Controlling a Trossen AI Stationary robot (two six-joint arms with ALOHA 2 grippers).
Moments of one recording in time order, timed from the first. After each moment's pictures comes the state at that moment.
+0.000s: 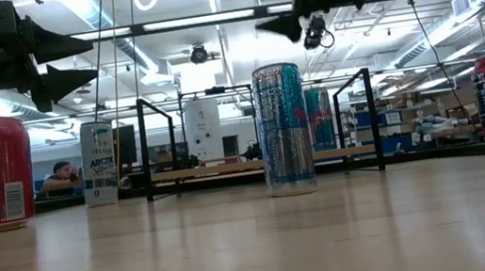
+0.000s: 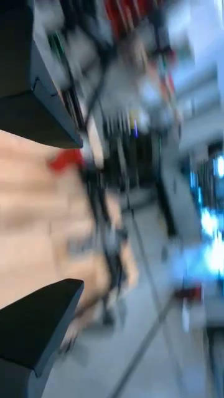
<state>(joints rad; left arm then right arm) 0.03 0.05 0.01 0.23 -0.43 -0.24 -0.70 1.44 1.19 0.07 -0.81 0.16</state>
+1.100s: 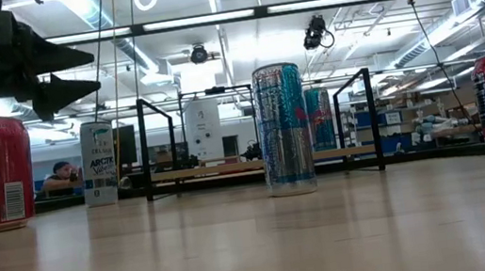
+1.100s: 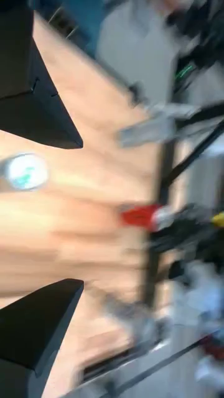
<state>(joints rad) 0.03 0.05 0.01 0.14 -0.37 -0.28 -0.17 1.22 1.19 -0.46 -0.34 -0.21</state>
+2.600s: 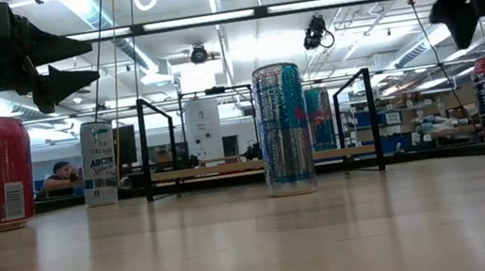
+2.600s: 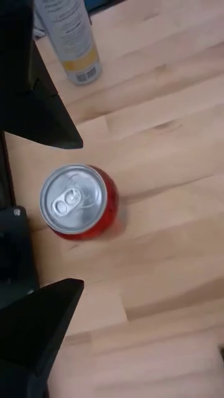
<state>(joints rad) 0.03 0.05 0.01 0.21 -0.37 -0.24 -0.15 0.98 0.99 -1.35 -0.18 0.22</state>
